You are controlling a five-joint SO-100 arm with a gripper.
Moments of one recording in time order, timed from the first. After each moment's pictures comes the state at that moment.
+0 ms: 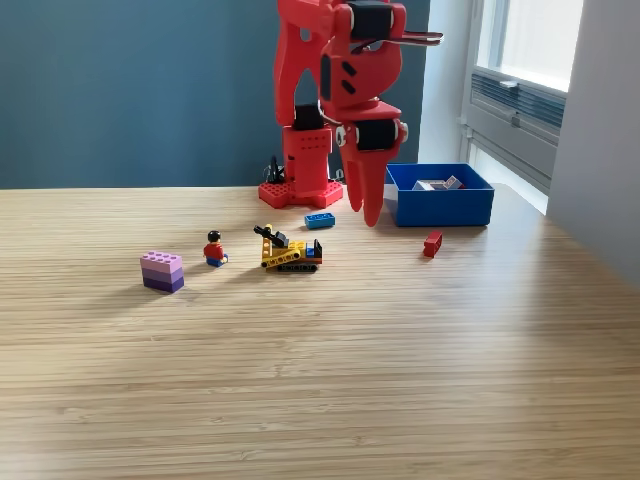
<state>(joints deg) -13.1 90.1 91.3 80.9 5.4</state>
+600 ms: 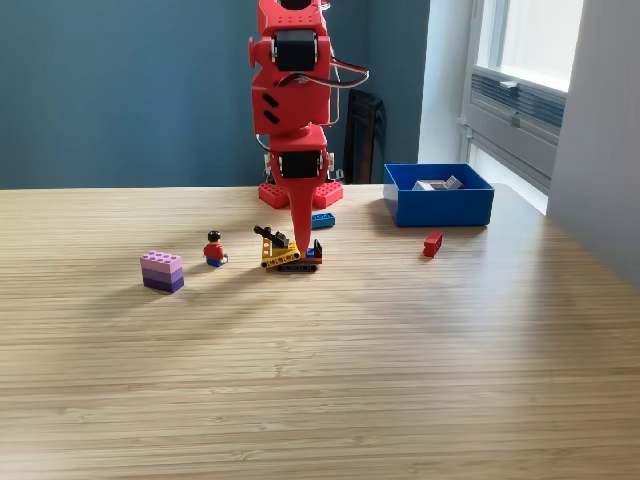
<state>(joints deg) 1.5 90.2 102.7 76.3 -1.9</state>
